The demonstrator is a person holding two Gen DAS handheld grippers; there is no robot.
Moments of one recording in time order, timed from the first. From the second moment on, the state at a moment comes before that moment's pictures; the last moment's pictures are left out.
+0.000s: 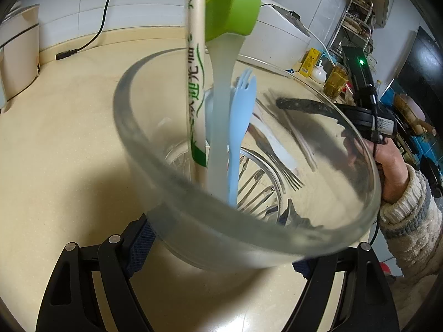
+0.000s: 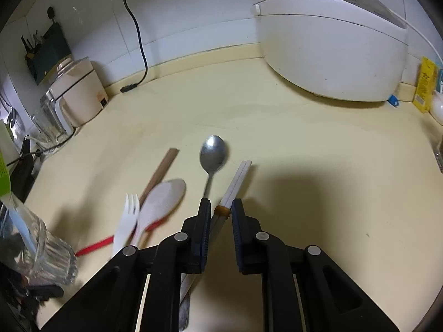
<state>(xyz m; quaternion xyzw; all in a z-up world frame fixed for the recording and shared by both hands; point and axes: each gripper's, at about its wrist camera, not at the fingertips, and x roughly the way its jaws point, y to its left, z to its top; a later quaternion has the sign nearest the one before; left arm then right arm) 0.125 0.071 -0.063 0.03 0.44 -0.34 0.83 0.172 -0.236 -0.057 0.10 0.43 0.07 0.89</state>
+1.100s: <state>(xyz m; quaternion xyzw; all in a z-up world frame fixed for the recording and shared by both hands) 0.124 0.070 -0.063 0.03 0.44 -0.34 0.83 0.157 -0.232 -0.060 0.02 0.45 0.11 0.89</state>
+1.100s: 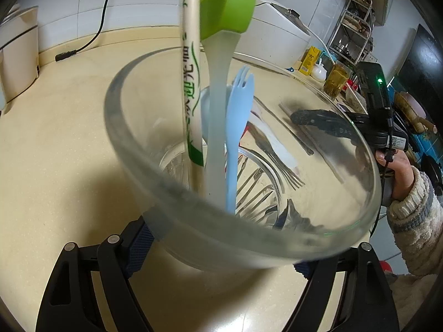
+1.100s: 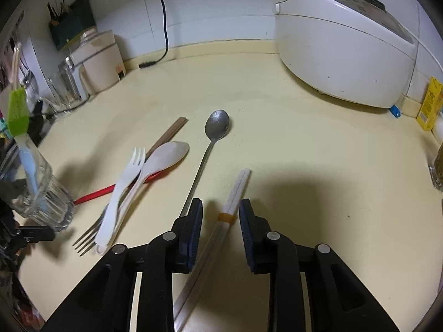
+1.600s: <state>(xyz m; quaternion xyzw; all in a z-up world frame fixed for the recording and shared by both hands) 0.124 0.071 -0.063 0.03 0.44 -0.34 0.83 0.179 -0.221 -0.066 -0.02 0.45 0.09 0.89</state>
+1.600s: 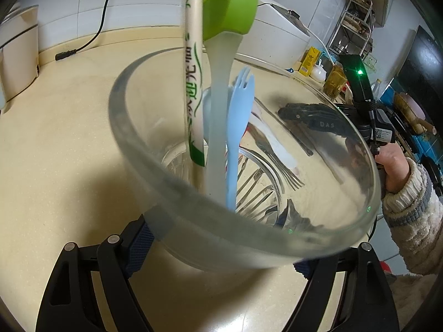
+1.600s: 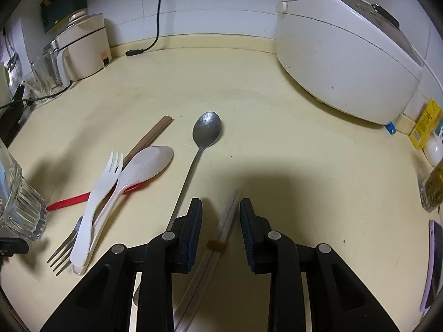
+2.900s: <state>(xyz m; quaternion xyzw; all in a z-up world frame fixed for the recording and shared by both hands) 0.126 0.069 -0.063 0.03 0.44 -0.34 0.83 0.099 -0.245 0.035 0.08 0.25 0.13 0.96</state>
